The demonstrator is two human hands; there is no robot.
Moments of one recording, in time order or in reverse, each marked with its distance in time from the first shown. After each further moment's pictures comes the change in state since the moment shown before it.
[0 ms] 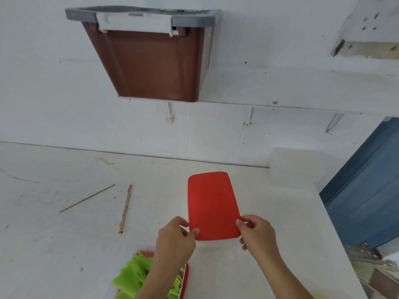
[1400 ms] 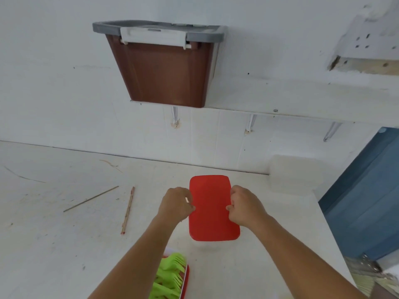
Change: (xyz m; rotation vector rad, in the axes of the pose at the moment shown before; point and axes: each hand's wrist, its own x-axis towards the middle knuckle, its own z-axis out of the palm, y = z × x) left_hand 0.090 0.034 -0.025 0.228 -0.070 0.195; right_hand 0.057 -0.063 0.006 -0.908 -0.177 -0.496
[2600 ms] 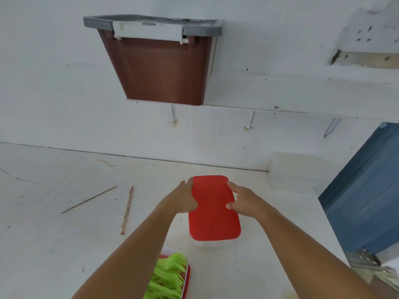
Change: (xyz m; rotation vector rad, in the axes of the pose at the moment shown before) left_hand 0.030 0.015 -0.004 0.152 -0.366 0.007; right_hand 0.026 0.017 0.000 0.394 -0.288 0.113
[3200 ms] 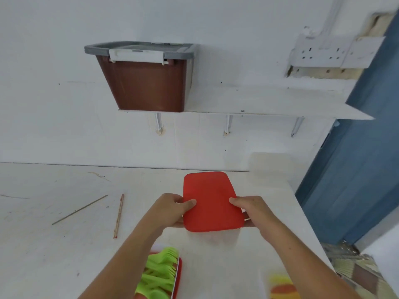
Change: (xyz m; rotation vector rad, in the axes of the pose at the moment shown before) left_hand -0.123 0.027 0.003 -0.717 0.067 0.011; right_hand -0.149 -0.009 -0.012 0.793 0.201 0.078
